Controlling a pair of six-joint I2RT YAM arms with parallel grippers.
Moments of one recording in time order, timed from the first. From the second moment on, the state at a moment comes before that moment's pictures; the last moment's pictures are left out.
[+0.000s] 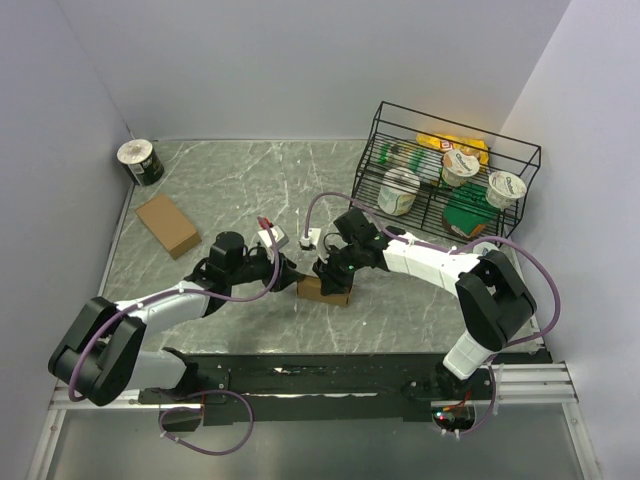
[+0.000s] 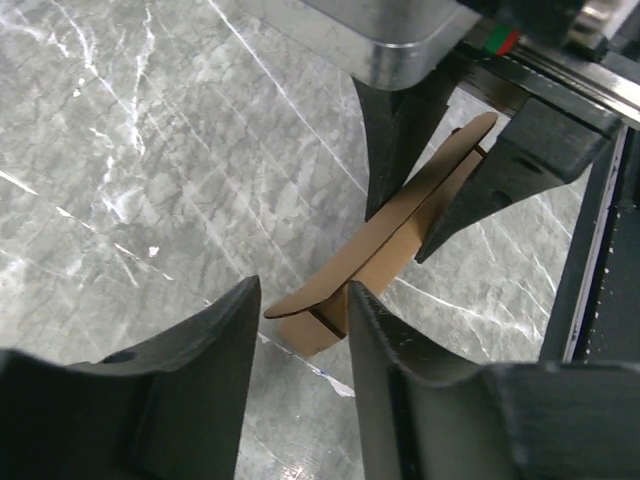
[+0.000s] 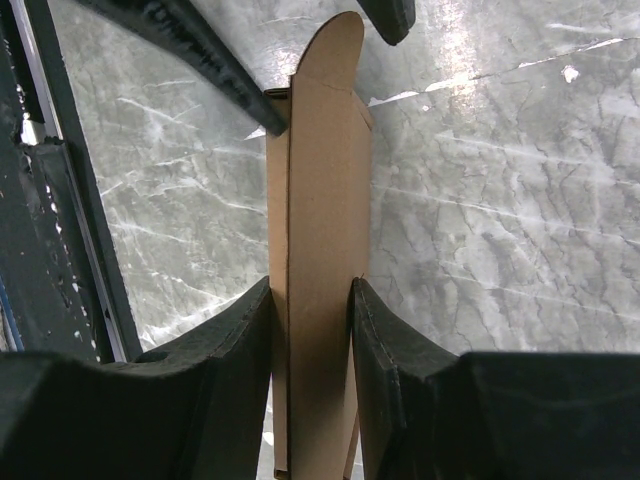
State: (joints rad) left arm -0.52 1.29 0.47 0.44 0.59 -0.02; right arm 0.69 1.62 1.03 -0.44 -0.56 -0.42
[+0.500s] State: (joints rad) left arm -0.53 1.29 0.49 0.41 0.54 -0.02; right arm 0.69 1.62 1.03 -0.44 -0.55 -0.40
